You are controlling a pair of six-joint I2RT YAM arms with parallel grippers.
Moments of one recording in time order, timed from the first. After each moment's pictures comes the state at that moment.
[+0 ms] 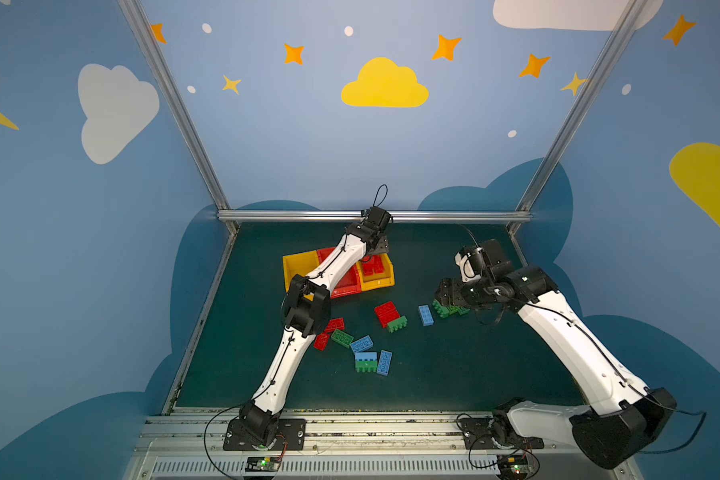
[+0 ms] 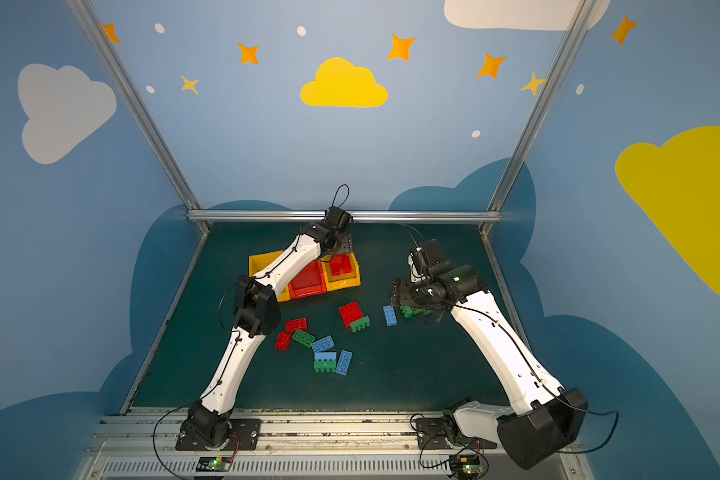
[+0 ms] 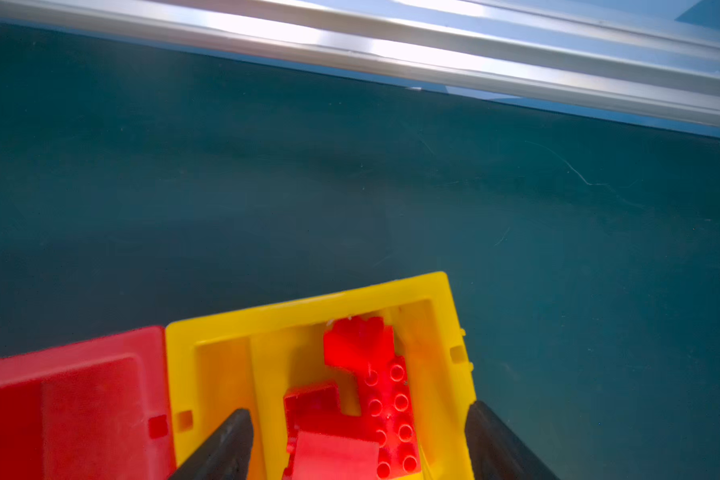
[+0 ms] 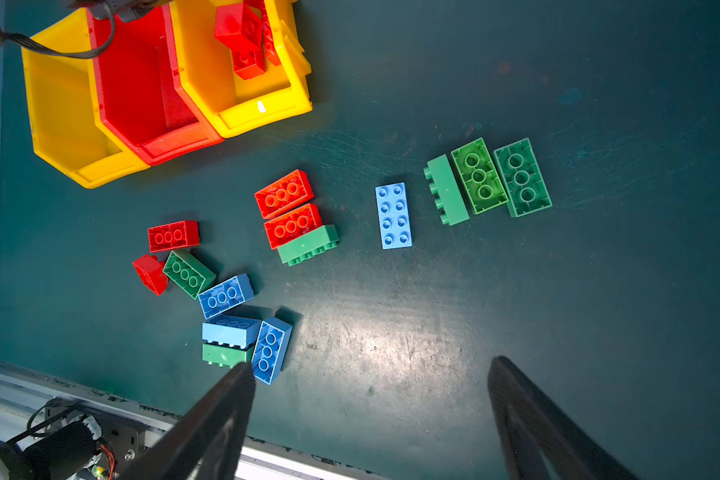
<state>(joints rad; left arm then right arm) -0.51 2.53 2.48 -0.89 -0.26 -0.56 0.47 1.26 1.33 -1.10 -0.05 0.43</state>
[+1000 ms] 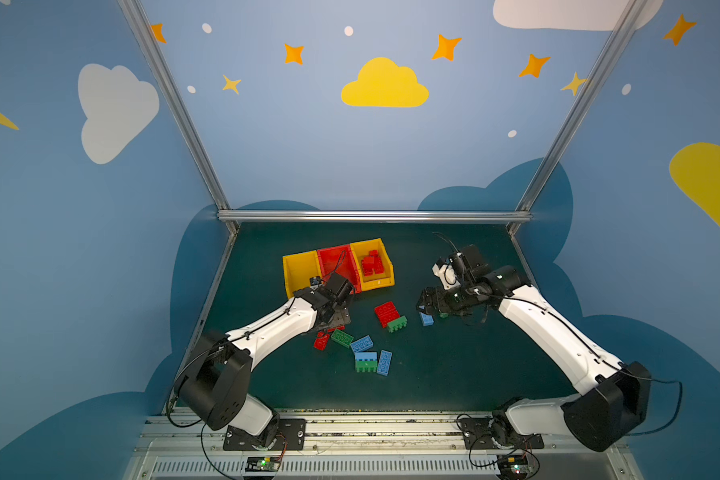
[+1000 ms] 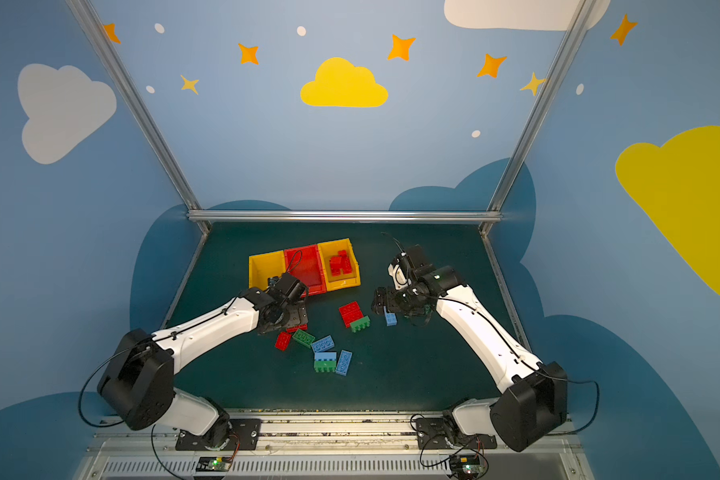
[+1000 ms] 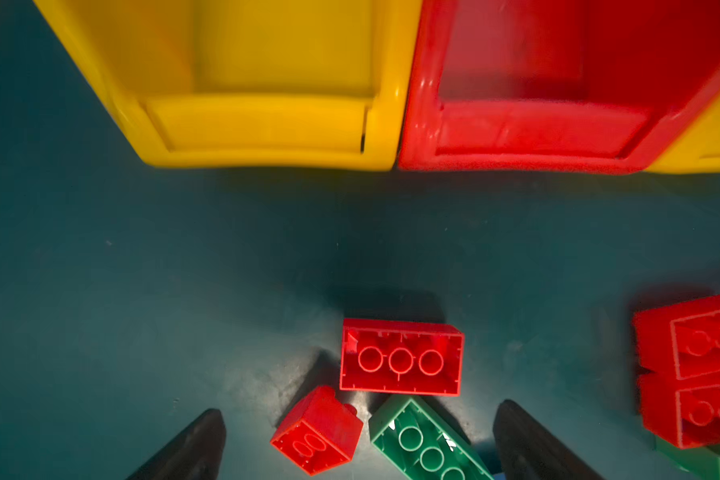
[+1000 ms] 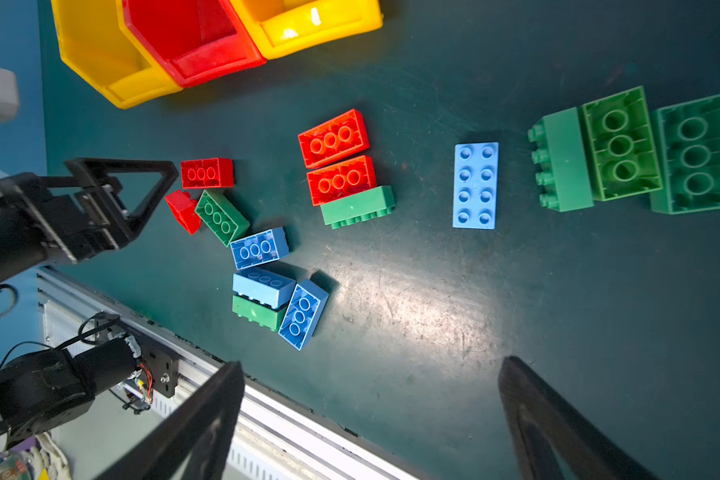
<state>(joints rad) -0.58 1.51 0.99 -0.75 -0.28 -0.86 0.51 1.36 1.25 -1.01 -0.26 0.37</state>
